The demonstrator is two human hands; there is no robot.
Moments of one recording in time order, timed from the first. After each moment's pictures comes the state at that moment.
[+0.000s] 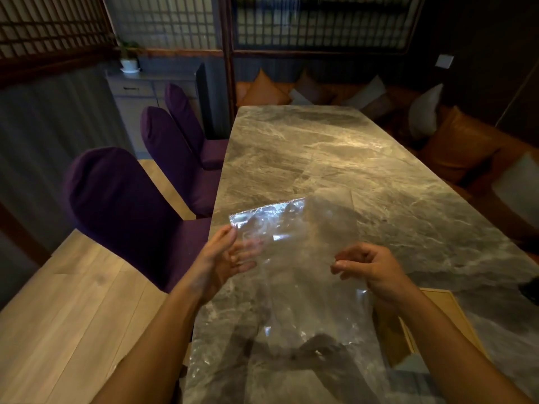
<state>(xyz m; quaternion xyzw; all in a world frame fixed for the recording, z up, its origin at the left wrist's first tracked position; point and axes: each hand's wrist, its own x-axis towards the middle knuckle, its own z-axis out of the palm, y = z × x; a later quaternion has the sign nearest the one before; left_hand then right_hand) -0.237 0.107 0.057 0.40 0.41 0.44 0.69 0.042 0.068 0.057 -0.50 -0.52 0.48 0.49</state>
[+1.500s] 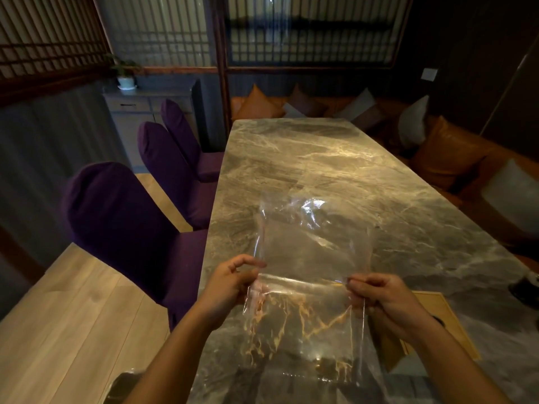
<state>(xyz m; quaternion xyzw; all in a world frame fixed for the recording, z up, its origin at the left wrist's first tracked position) -0.217 0.072 0.060 0.49 0.48 0.39 0.62 0.065 0.033 0.040 -0.51 -0.38 0.59 0.49</state>
